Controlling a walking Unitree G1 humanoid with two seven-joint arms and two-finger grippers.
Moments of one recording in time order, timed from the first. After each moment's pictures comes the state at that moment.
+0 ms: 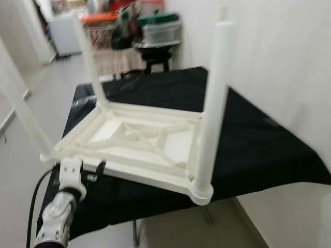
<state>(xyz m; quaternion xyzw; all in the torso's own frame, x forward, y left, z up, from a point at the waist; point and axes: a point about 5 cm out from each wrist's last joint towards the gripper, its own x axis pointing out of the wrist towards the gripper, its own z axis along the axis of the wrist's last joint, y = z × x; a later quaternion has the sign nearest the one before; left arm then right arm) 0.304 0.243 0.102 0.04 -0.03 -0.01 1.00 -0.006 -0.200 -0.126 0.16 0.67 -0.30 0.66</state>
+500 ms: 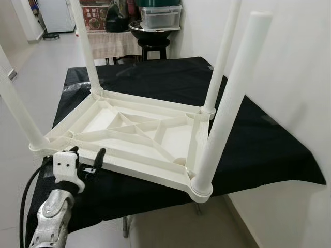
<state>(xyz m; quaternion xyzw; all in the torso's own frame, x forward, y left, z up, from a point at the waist) 0.277 0.248 0.092 0.01 -0.03 0.05 1.00 0.014 -0.196 -0.126 0.17 0.65 -0.29 0.68</state>
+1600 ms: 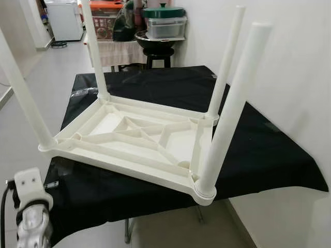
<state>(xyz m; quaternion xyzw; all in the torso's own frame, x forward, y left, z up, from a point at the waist) 0.268 0.313 0.094 0.02 0.04 0.29 0.96 0.013 -0.194 -0.126 0.17 0.66 -0.29 0.68</state>
